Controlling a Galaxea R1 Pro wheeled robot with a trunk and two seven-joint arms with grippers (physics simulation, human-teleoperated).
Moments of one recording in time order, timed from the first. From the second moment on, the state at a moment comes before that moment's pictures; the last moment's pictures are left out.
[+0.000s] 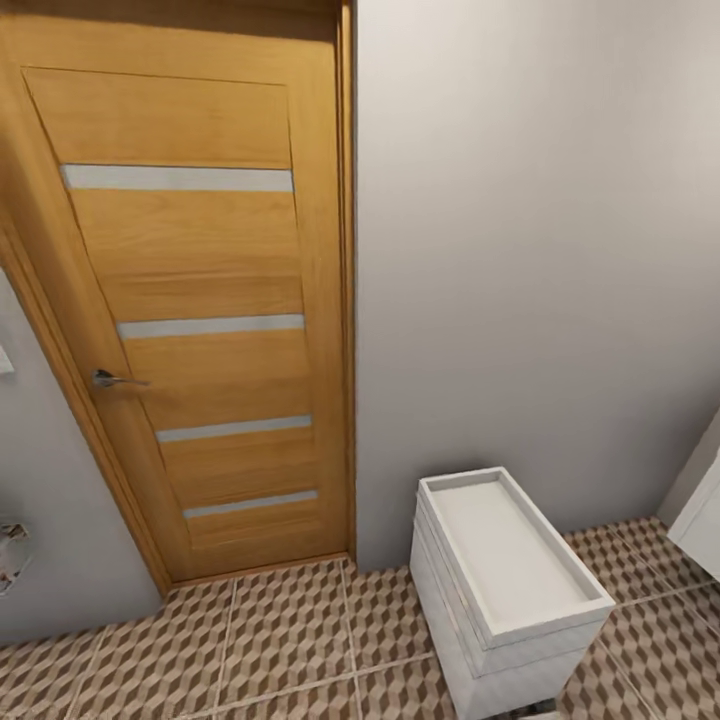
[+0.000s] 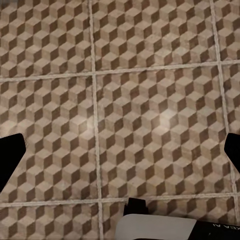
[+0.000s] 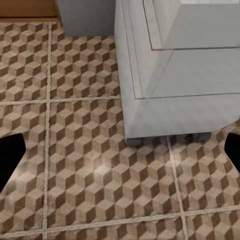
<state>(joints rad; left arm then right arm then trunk) -0.37 0.09 -0.50 -0.03 0.60 -0.24 0.03 -0.34 -0.05 0.23 -0.04 -0.12 -0.50 0.00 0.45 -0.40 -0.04</state>
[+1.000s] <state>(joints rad) -0.37 0.09 -0.50 -0.03 0.60 -0.24 0.02 -0.34 -0.05 0.22 -0.04 -0.12 -0.50 0.00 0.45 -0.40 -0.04</state>
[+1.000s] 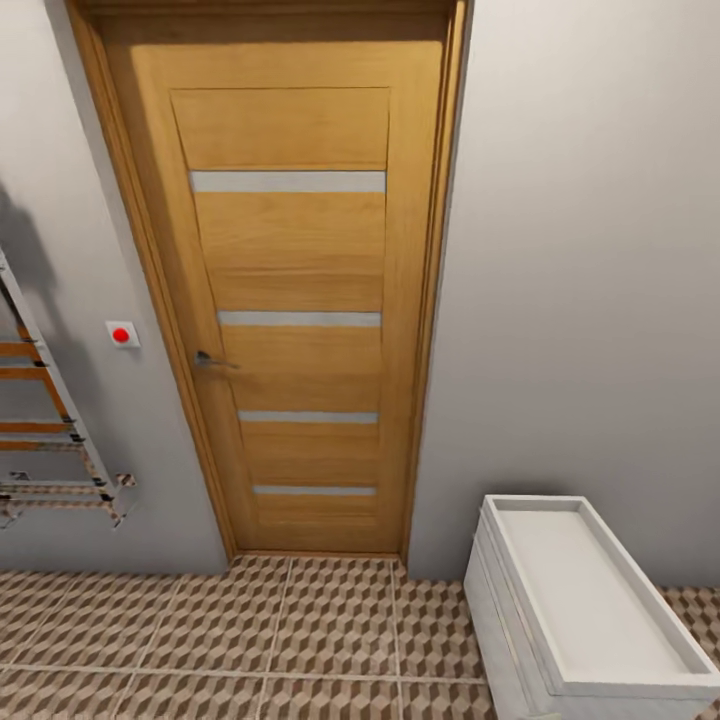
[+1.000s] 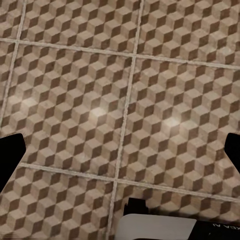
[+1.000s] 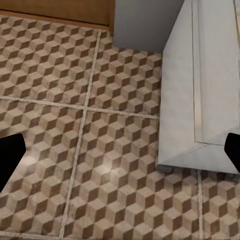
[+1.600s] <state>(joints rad) -0.37 0.09 -0.50 -0.03 0.60 -0.24 0.02 -0.34 -0.05 0.23 -0.04 -0.12 -0.50 0.00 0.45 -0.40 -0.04</state>
